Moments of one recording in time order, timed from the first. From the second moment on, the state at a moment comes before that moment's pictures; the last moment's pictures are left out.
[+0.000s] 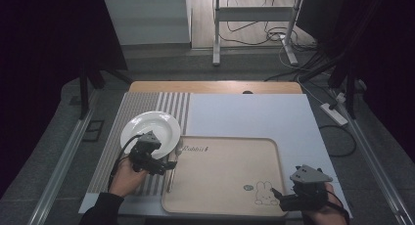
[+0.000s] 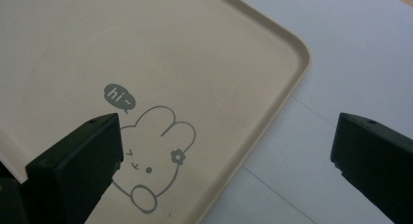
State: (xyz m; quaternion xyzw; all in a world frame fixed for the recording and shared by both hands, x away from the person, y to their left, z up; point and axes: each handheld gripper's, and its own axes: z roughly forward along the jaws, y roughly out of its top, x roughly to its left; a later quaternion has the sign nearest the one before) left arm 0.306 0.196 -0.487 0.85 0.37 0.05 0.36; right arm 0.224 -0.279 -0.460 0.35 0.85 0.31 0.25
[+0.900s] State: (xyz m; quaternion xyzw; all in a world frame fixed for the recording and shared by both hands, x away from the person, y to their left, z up) left arm 0.283 0.227 -0.490 0.83 0.39 0.06 0.38; right arm 0.224 -0.279 -0.460 0.35 0.85 0.31 0.25
